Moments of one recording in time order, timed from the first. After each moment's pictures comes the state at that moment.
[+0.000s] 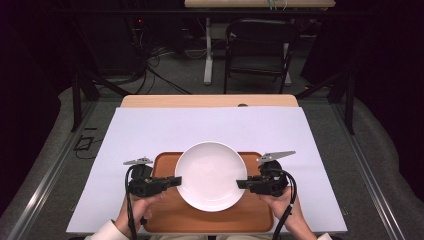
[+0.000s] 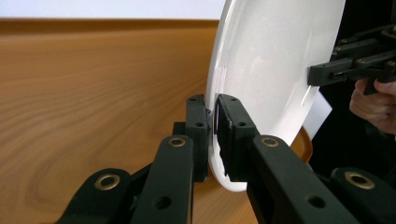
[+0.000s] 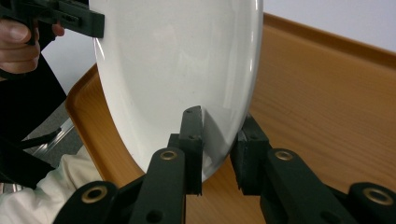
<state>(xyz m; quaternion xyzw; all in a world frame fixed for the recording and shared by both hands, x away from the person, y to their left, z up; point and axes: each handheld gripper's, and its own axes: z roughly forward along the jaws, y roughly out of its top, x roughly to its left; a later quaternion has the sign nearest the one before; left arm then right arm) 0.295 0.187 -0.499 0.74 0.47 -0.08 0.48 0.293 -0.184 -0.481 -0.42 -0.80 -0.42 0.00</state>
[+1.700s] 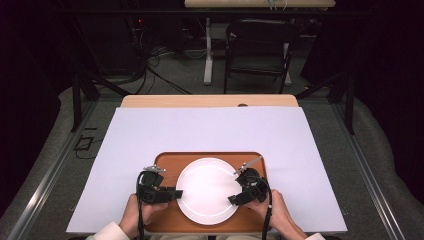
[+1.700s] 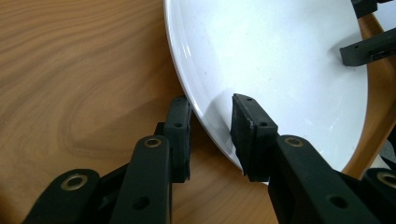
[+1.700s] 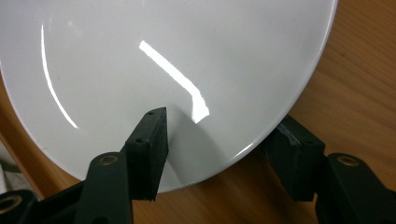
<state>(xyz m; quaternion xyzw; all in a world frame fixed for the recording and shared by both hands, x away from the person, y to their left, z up) 0.298 0.173 -0.533 0.81 0.47 -0.05 0.35 0.305 -0.144 -0.530 -0.42 -0.87 -0.25 0.00</state>
